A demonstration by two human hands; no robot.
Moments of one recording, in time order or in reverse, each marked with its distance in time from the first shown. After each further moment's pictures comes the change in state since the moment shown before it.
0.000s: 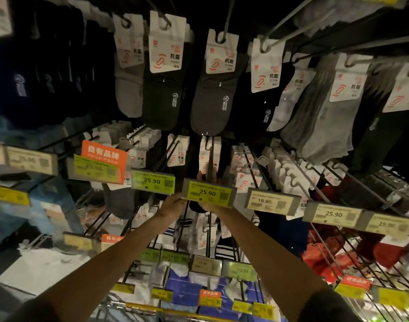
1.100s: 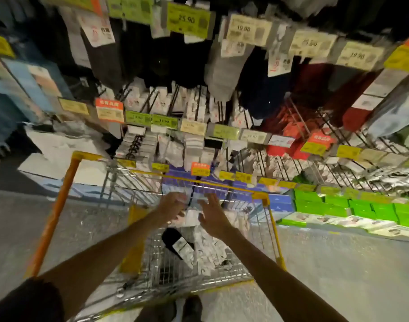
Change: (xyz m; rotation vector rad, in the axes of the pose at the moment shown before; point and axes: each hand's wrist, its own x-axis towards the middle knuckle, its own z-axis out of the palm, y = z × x) left_hand -0.239 -0.274 0.047 0.284 -0.214 -0.240; right_hand -0.272 0.164 0.251 -0.151 -0.119 -0.041
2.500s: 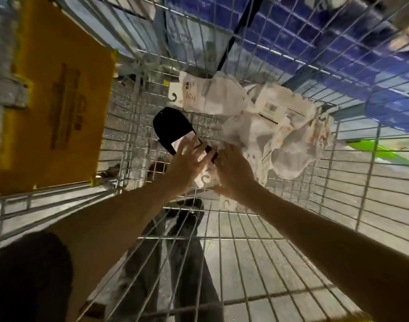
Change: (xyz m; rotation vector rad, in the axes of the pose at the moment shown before) left_hand 0.224 -0.402 0.179 1.397 -0.199 0.313; right_hand 0.051 0.221 0.374 -0.697 -0.429 -0.302
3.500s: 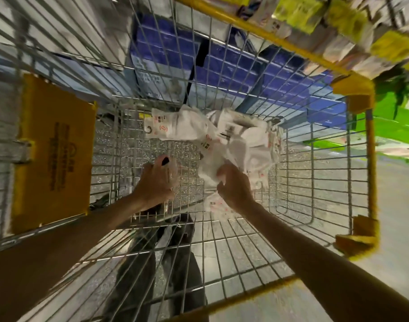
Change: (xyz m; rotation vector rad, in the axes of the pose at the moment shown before) left_hand -0.046 -0.027 -0.058 -1.066 0.060 -0.241; right_hand -0.056 0.030 -0.024 0.837 0.310 0.540
